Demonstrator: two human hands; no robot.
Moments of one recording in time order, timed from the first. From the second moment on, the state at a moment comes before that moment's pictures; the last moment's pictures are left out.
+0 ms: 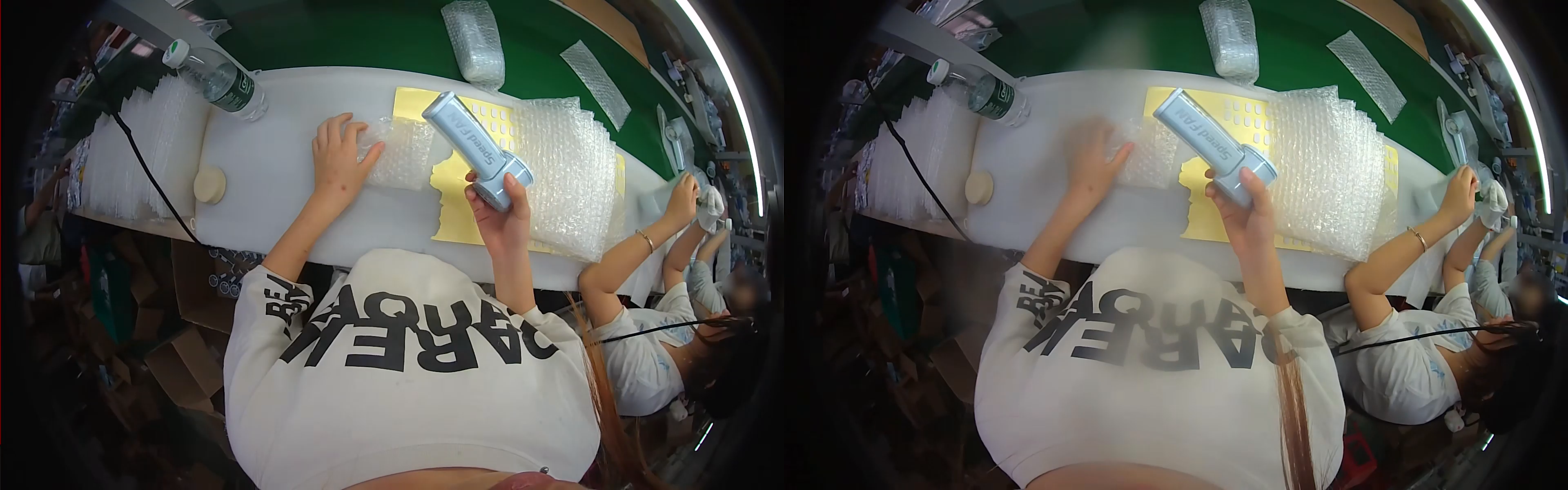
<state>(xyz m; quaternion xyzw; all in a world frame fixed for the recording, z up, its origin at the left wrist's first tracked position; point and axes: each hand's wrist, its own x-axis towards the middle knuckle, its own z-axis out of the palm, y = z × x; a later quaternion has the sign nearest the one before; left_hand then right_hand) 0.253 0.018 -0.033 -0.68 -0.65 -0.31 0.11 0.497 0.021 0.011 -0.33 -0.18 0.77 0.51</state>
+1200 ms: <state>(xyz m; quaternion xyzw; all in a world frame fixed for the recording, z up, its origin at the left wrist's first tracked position) 0.302 0.008 0.019 -0.04 -0.21 -0.71 -0.68 0.478 0.023 0.033 -0.47 -0.54 0.50 0.48</state>
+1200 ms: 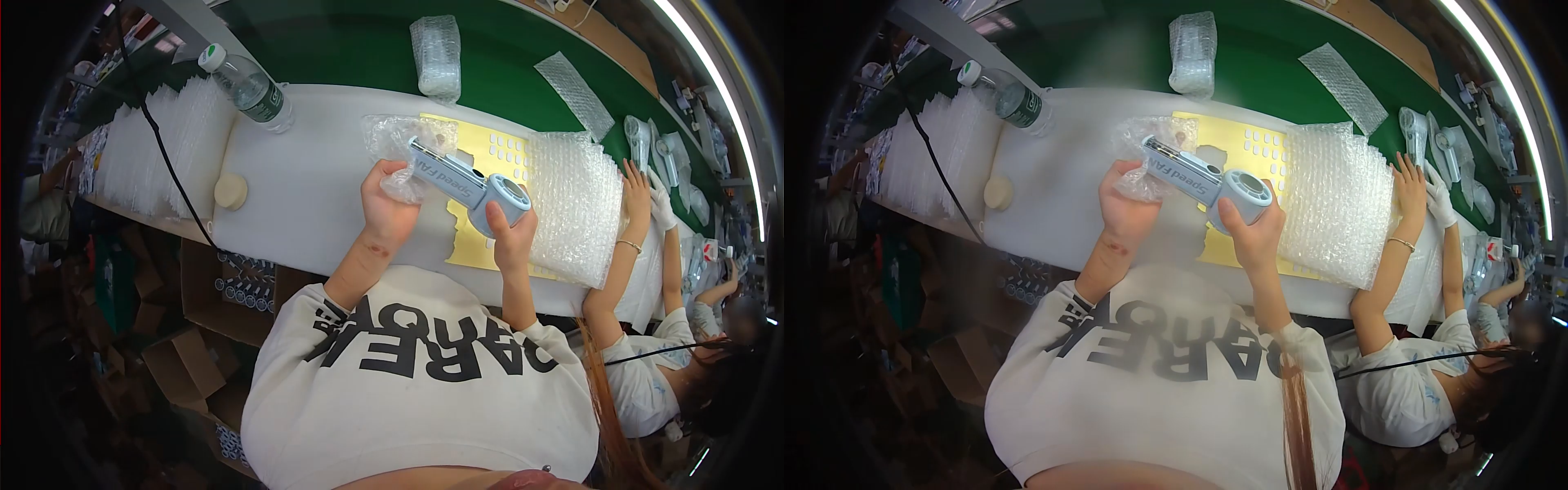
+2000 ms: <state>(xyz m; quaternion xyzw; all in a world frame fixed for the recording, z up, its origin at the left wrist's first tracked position) 0.312 0.015 0.041 -0.17 -0.25 -0.74 -0.60 0.509 0.070 0.082 0.05 -0.41 0.62 0.67</state>
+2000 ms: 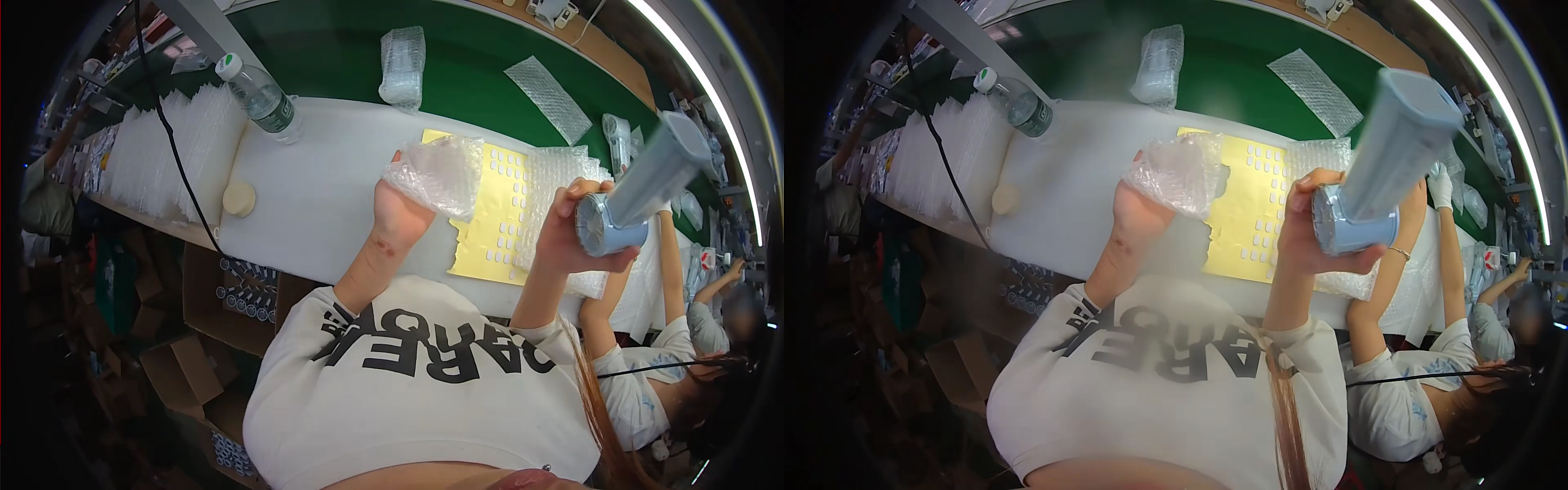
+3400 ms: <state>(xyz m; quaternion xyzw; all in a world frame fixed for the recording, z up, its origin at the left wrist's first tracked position) 0.280 0.034 0.024 -0.10 -0.05 -0.69 -0.72 0.497 0.033 0.080 -0.23 -0.62 0.33 0.67</state>
